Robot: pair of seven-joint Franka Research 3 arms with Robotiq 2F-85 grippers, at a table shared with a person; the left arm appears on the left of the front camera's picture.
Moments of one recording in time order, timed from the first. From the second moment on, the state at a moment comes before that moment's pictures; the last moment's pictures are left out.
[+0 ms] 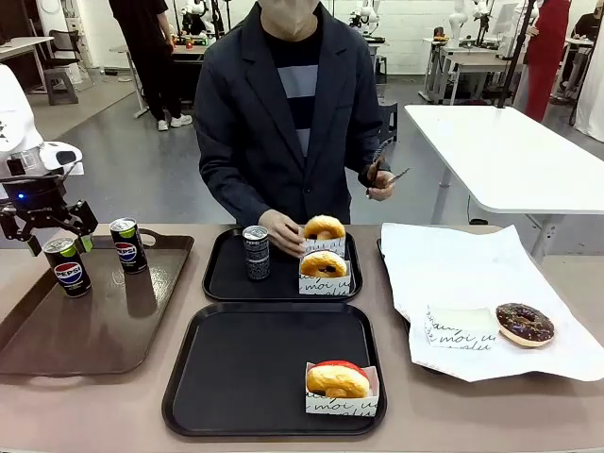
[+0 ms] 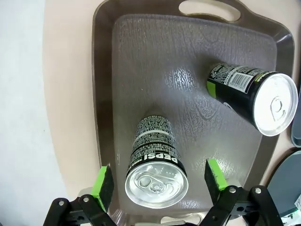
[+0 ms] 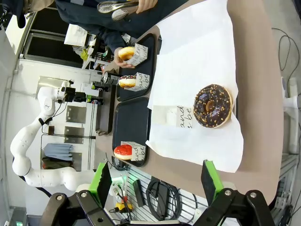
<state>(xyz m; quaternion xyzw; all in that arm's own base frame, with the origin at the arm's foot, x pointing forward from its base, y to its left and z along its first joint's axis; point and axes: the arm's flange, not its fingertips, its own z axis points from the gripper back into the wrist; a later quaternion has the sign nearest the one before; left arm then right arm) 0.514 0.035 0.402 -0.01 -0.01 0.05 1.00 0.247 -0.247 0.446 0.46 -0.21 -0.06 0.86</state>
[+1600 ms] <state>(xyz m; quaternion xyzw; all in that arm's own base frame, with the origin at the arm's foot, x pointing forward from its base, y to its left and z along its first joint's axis) 0.515 0.037 0.384 -0.01 0.01 0.05 1.00 0.247 -0.247 0.446 0.46 -0.21 -0.06 0.86</state>
